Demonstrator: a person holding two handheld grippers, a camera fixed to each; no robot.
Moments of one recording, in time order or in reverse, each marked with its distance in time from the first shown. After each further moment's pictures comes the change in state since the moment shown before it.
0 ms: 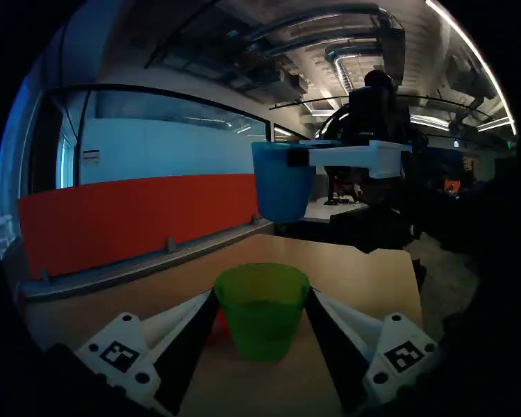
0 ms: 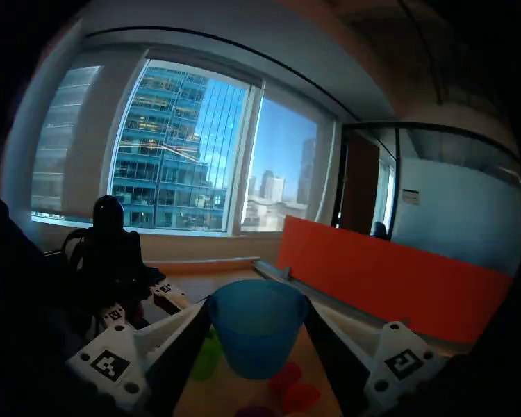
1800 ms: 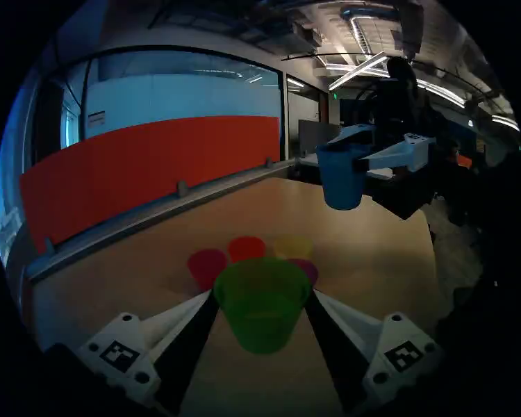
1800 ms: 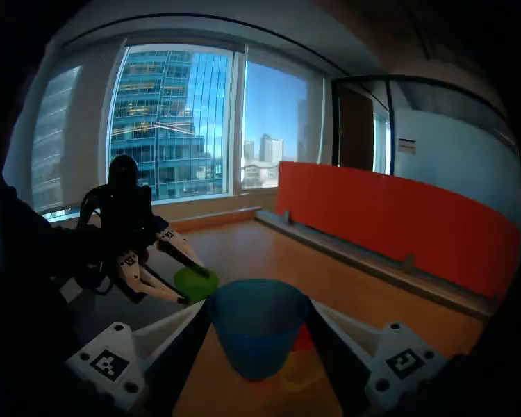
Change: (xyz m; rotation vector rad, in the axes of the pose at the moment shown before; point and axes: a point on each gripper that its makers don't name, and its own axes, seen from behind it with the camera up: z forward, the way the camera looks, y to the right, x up) left arm -0.085 -0.028 0.000 0.048 -0.275 -0.011; right arm -0.122 0.016 -0.058 0.033 -0.198 0.116
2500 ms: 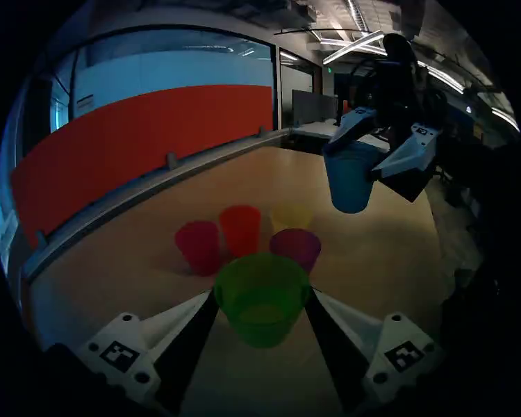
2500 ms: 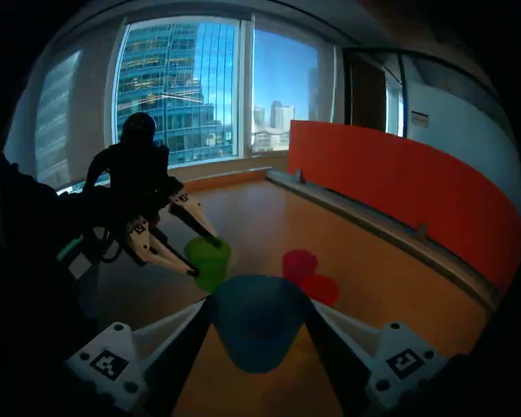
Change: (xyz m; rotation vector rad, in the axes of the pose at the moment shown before) left arm -0.038 0.005 0.020 -0.034 -0.143 0.021; right arm -0.066 -0.003 0.004 0.057 -0.179 -0.003
